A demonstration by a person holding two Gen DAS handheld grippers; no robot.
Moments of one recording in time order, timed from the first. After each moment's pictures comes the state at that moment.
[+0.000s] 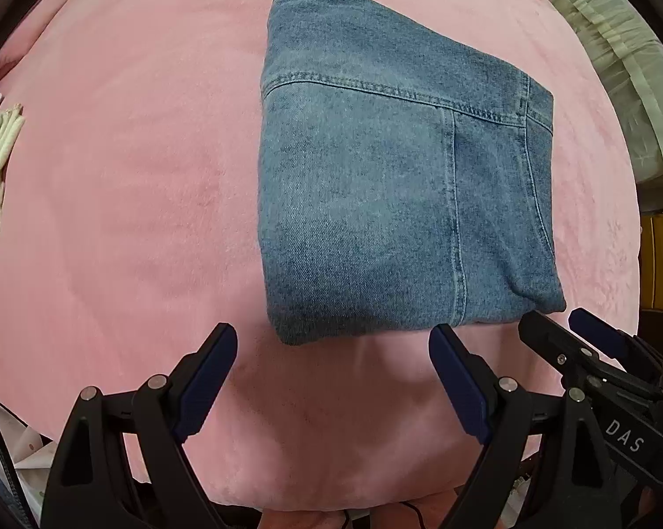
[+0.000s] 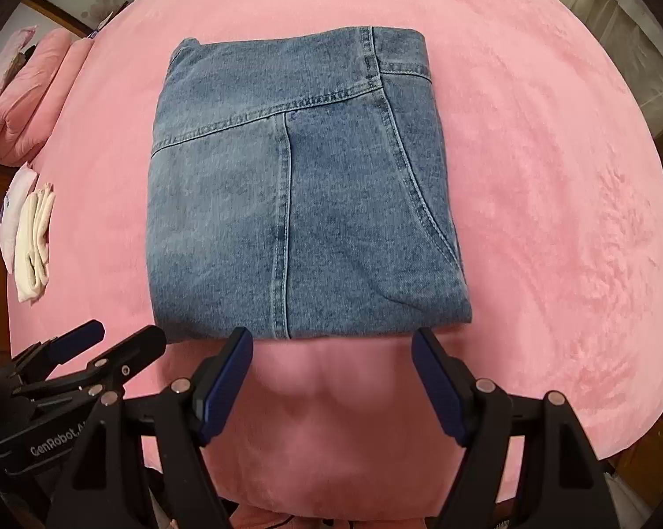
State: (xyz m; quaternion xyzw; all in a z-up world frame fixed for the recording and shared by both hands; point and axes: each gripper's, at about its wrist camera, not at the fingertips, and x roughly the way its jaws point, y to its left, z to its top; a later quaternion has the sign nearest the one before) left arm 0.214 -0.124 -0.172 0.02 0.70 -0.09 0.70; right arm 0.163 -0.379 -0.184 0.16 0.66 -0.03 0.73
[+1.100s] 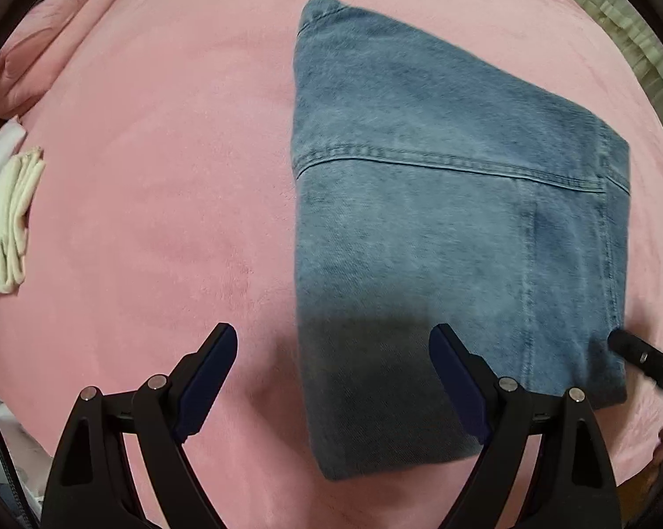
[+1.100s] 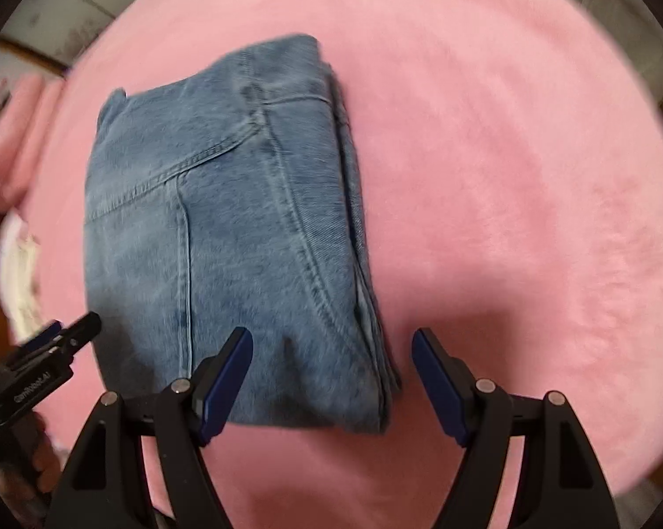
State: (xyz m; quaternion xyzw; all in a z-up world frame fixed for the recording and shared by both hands) left arm 0.275 -0.125 -0.217 0.07 0.67 -0.04 0.74; right arm 0.190 -0.480 -0.252 0.27 0.64 -0.03 0.72
